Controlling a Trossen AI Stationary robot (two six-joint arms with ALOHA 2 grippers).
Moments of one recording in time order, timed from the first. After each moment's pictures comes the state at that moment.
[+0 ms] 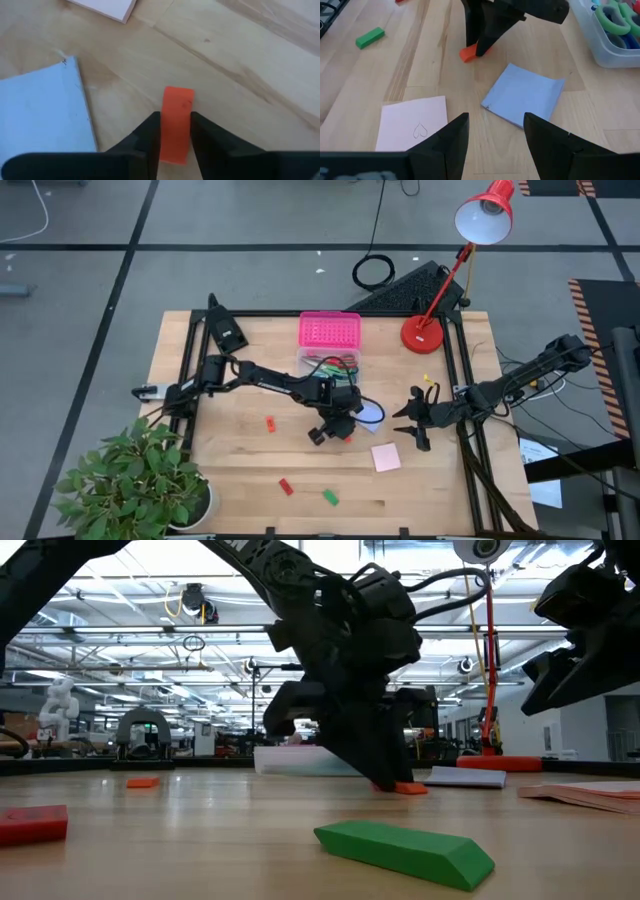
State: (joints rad) left arm -0.02 2.26 1.60 -0.43 0.39 0.85; right arm 0.43 0.77 0.23 -0.14 0.29 0.34
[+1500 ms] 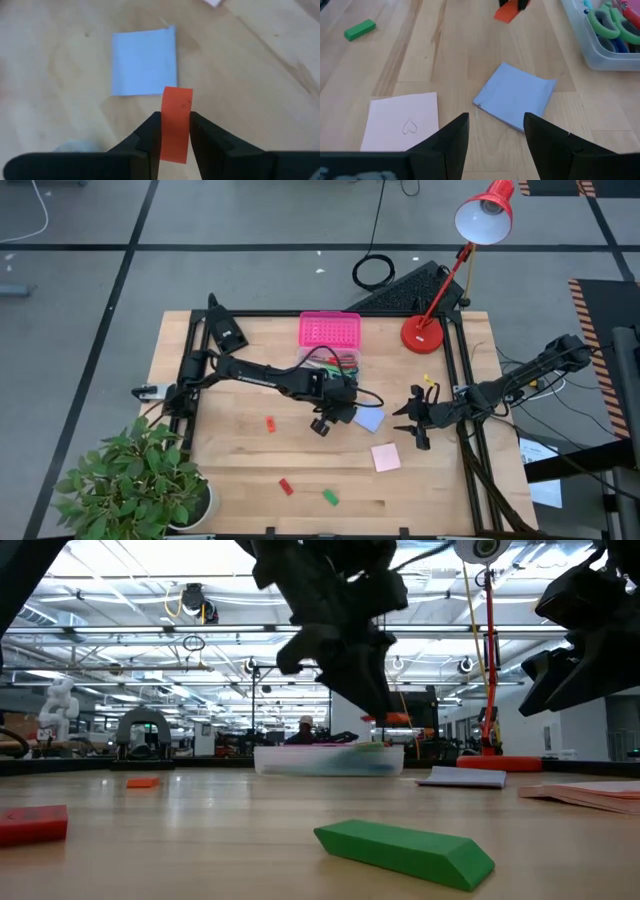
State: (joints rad) left arm -0.03 2.07 1.60 -0.52 0.05 0.64; right arm 0.43 0.77 0.23 -0.16 0.31 0.30
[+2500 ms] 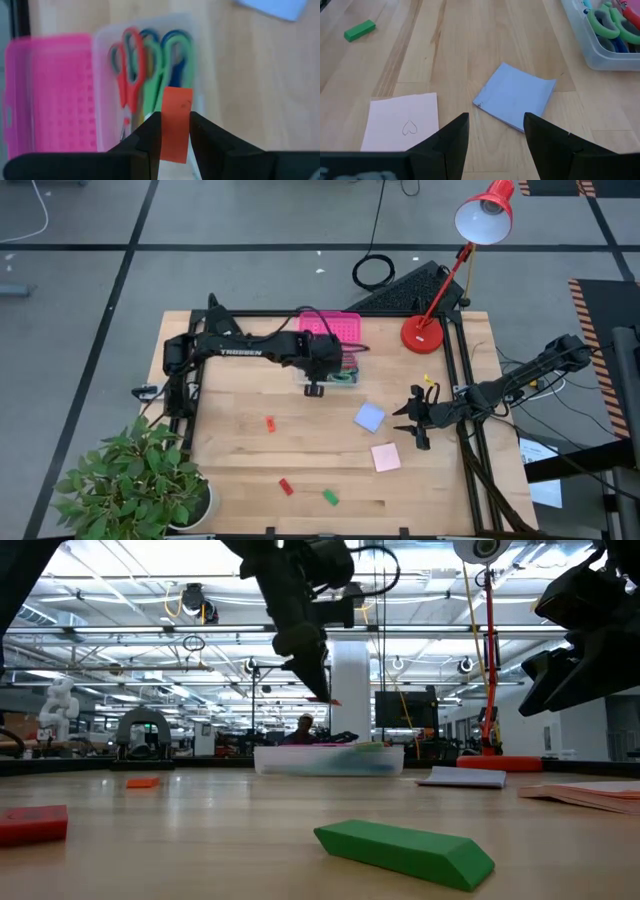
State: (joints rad) left arm 0.18 1.94 1.60 -0.76 -0.11 0.35; right arm 0.43 0.77 0.23 -0.16 0.32 0.30
